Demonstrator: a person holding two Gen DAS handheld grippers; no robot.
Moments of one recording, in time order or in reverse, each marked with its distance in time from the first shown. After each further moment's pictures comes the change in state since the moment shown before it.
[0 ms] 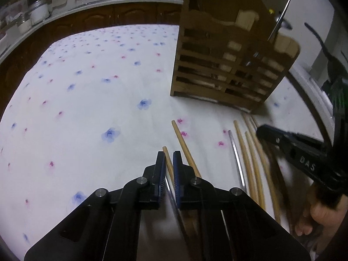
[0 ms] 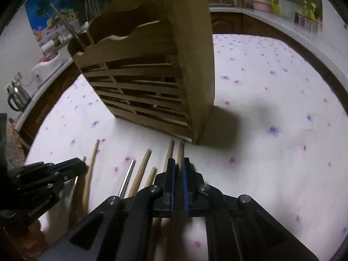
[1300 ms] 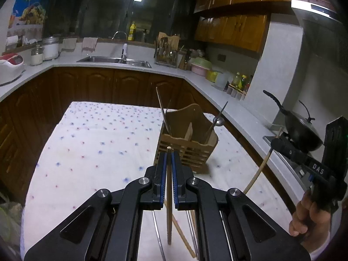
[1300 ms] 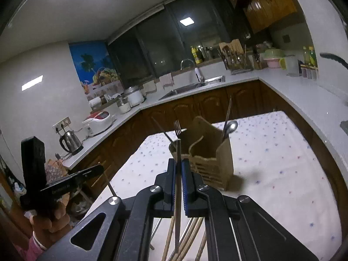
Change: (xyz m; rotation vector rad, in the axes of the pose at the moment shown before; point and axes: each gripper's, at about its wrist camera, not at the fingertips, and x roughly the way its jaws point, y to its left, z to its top) left arm -0.201 0.004 0.006 -0.042 -0.417 -0.115; right arm -0.218 0.027 -0.002 -0.021 -0.455 0.230
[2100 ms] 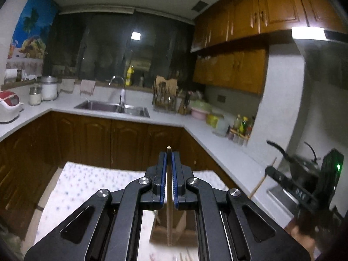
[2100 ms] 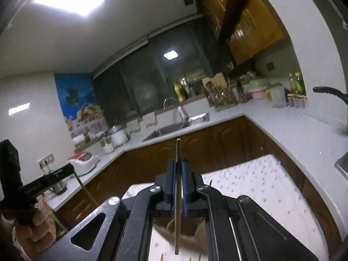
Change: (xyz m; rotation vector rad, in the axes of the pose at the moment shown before) left arm 0.030 -0.027 0.140 0.029 -0.285 0.025; right arm 0.029 -0.034 0.100 0.043 -0.250 -0.104
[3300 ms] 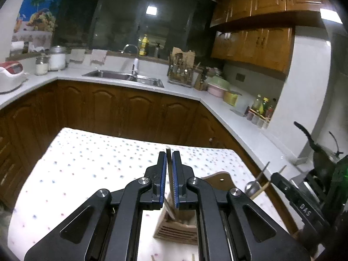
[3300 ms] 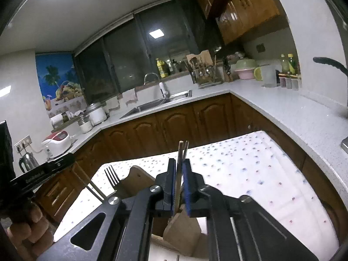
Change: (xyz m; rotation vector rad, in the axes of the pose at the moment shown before) left arm 0.098 0.029 -0.082 -0.072 0.171 0.063; right arm 0.078 -0.027 -0.065 -0.022 0.146 -0.117
